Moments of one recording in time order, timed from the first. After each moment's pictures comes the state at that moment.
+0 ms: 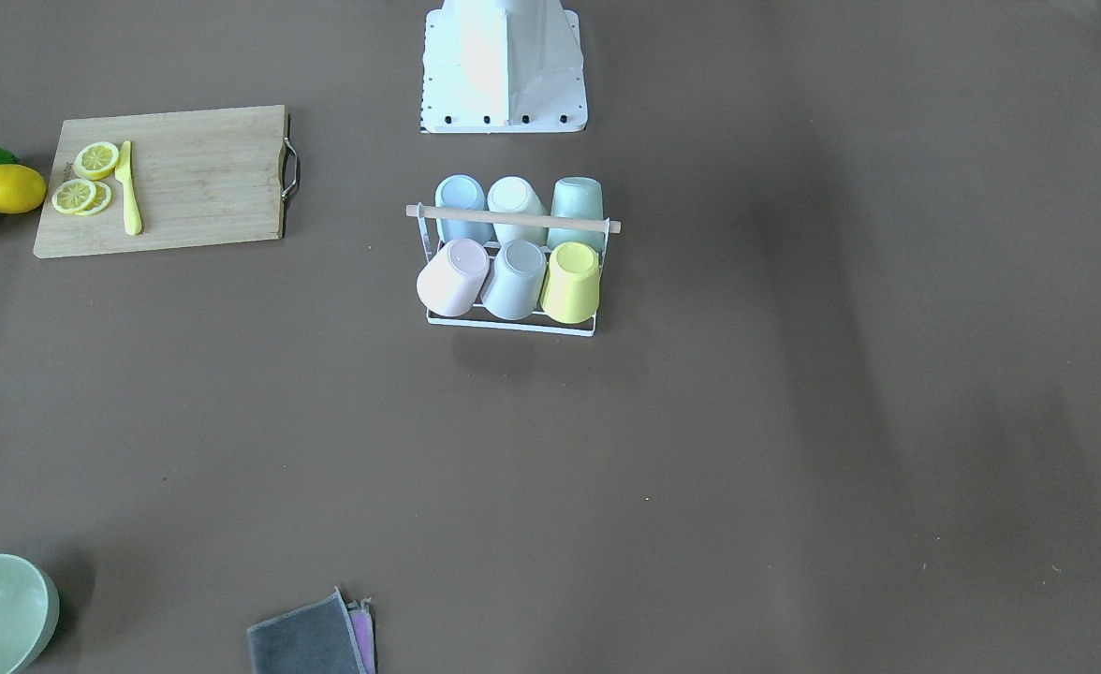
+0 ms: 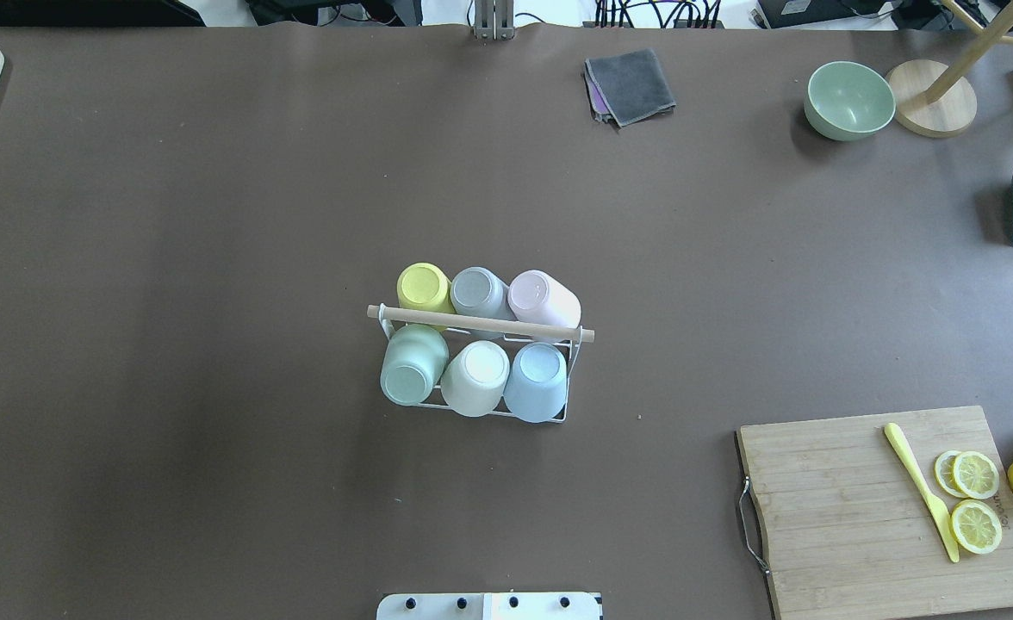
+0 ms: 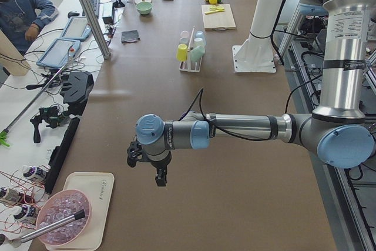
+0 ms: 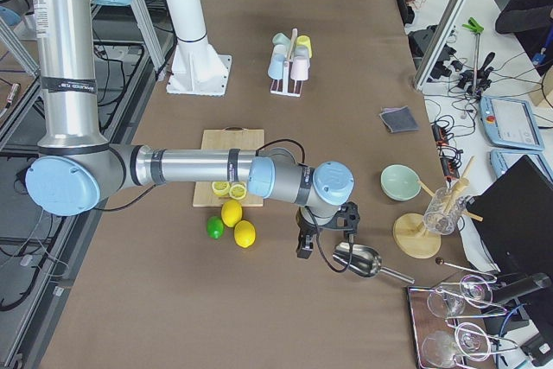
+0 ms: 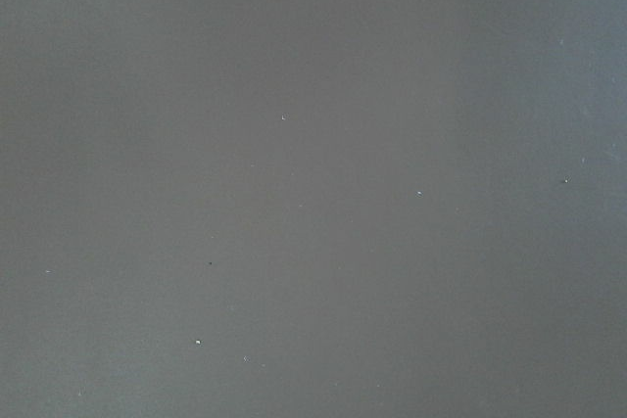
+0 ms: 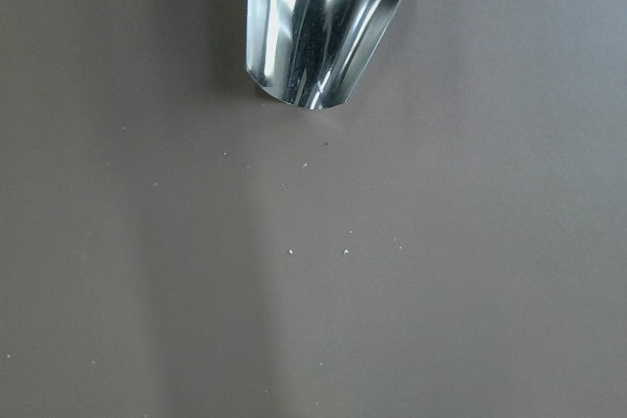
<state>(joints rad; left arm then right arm) -1.58 -1.56 -1.59 -1.51 -2.35 0.02 1.57 -1.56 1.59 -1.75 2.38 -0.03</state>
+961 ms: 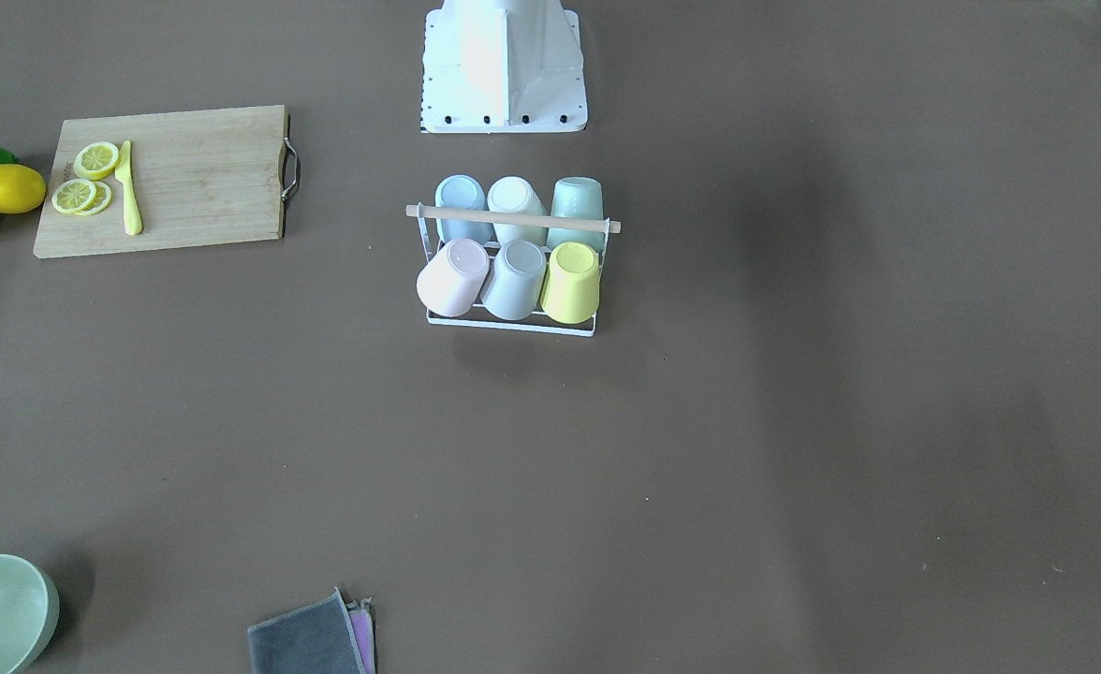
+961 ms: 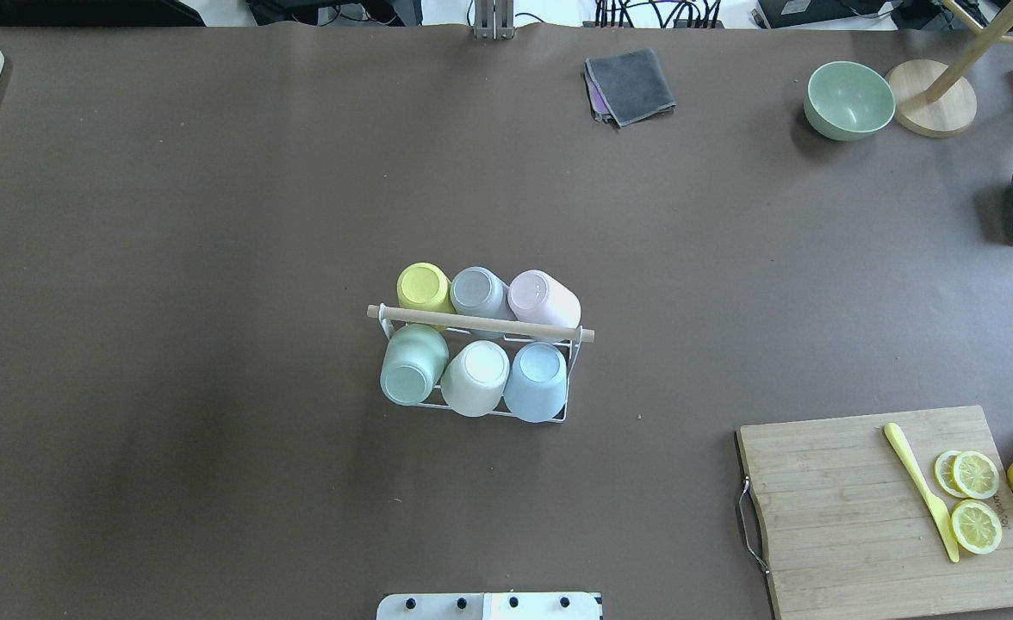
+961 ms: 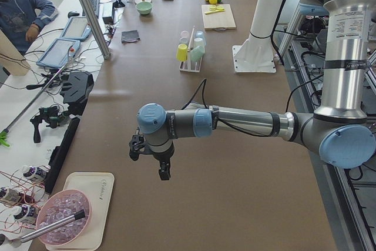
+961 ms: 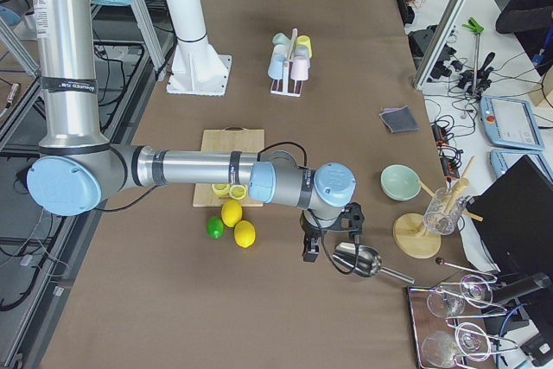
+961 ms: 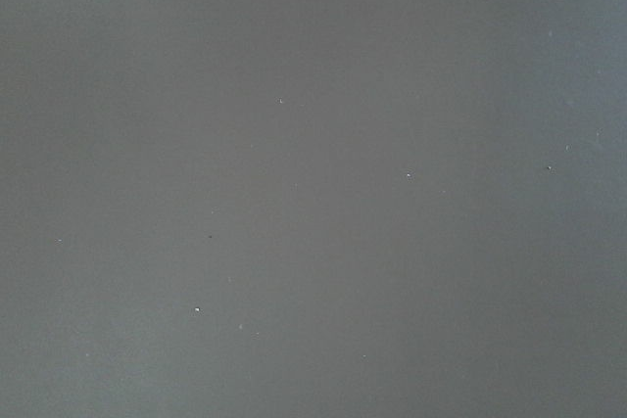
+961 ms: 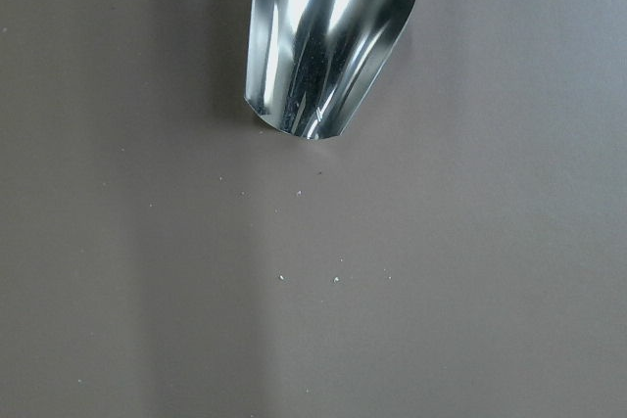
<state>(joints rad) -1.59 -1.54 -1.69 -1.39 -2.33 0.02 1.57 -1.55 1.58 -1.71 2.36 -0.04</state>
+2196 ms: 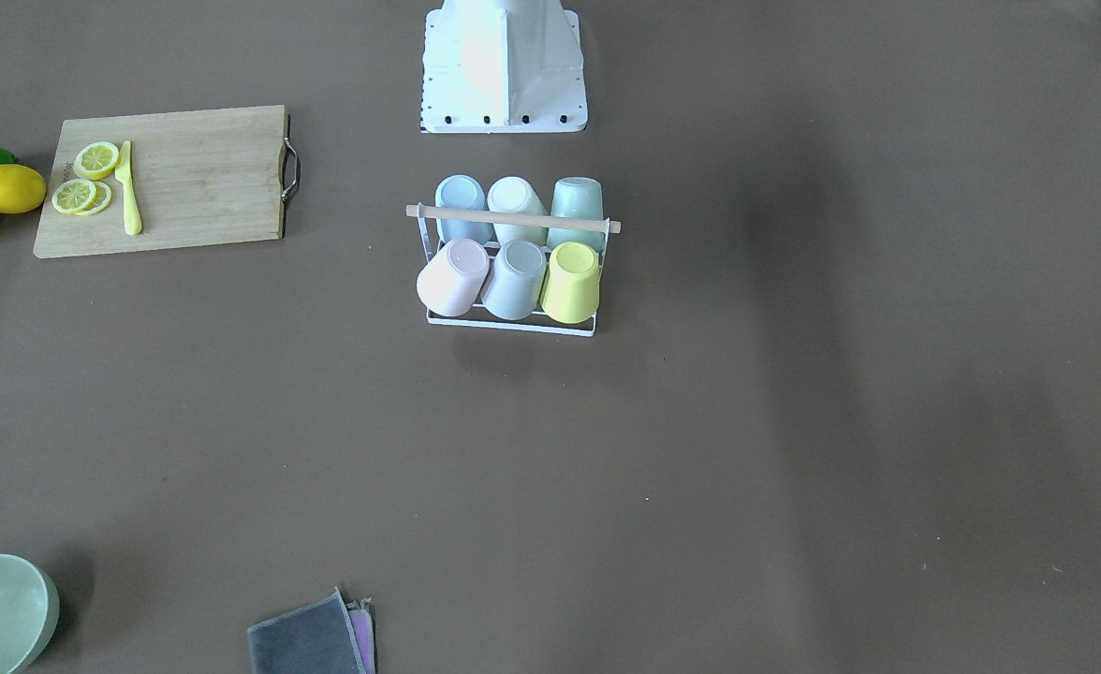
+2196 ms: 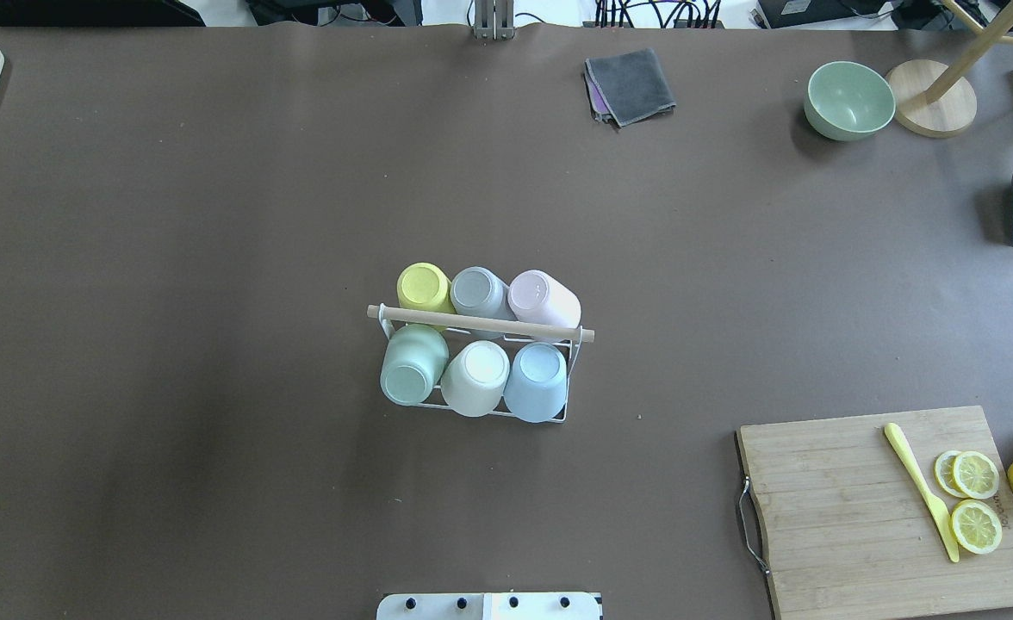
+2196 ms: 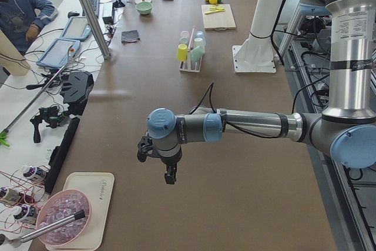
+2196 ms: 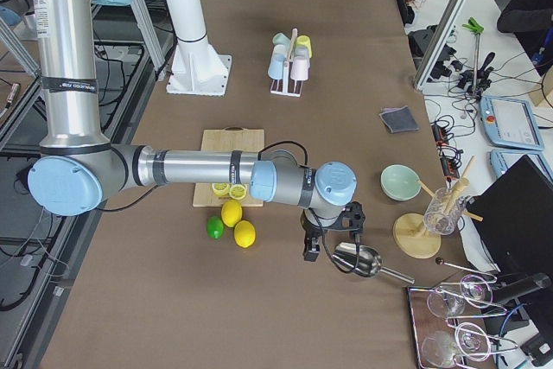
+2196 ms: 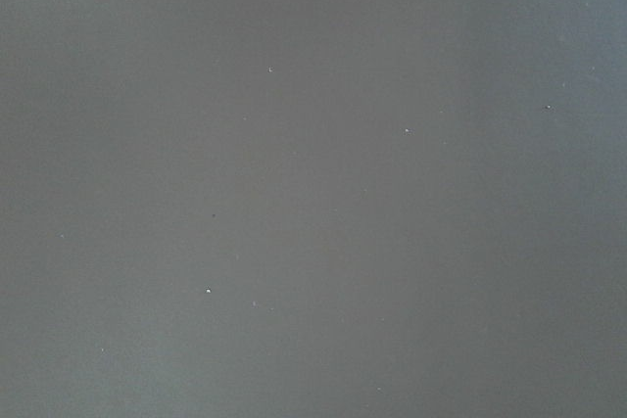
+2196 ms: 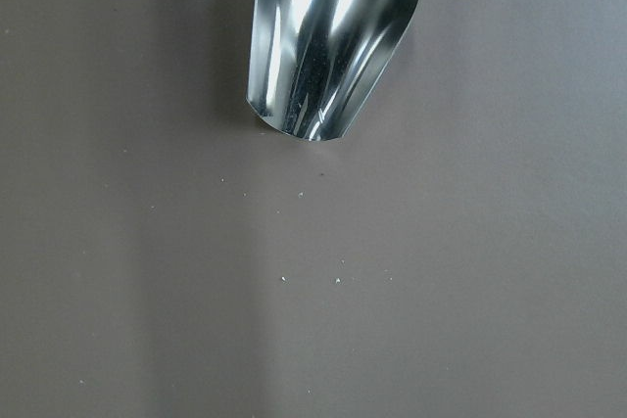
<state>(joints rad) -1.59 -1.50 -1.71 -1.42 -2.33 0.13 1.57 -1.55 1.58 -1.71 2.36 -0.04</state>
